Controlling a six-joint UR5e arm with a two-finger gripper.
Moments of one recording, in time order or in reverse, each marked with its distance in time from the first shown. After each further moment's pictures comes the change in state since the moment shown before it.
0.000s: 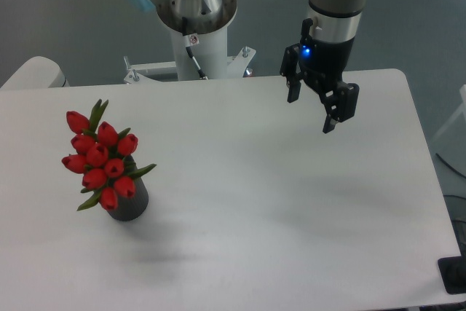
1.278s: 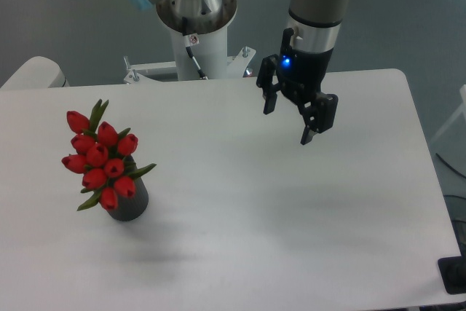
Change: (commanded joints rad) arm -0.092 -0.002 -0.070 0.102 -0.132 -0.296
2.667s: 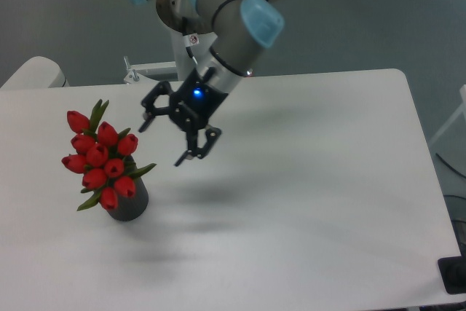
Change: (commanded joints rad) arm -0.190 -0.001 -0.359 0.326 -0.525 -0.280
